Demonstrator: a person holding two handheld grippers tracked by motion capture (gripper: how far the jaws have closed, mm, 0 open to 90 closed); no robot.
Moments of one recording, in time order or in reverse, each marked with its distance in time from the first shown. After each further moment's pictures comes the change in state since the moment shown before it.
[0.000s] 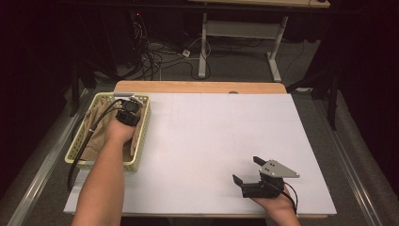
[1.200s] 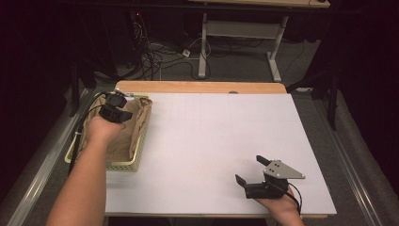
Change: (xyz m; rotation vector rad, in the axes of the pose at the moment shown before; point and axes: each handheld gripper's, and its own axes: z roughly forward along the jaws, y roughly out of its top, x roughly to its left) left arm -0.007 -0.001 -0.069 -0.032 0.030 -0.003; right arm -0.002 0.004 -0.010 -0.028 0.004 -0.021
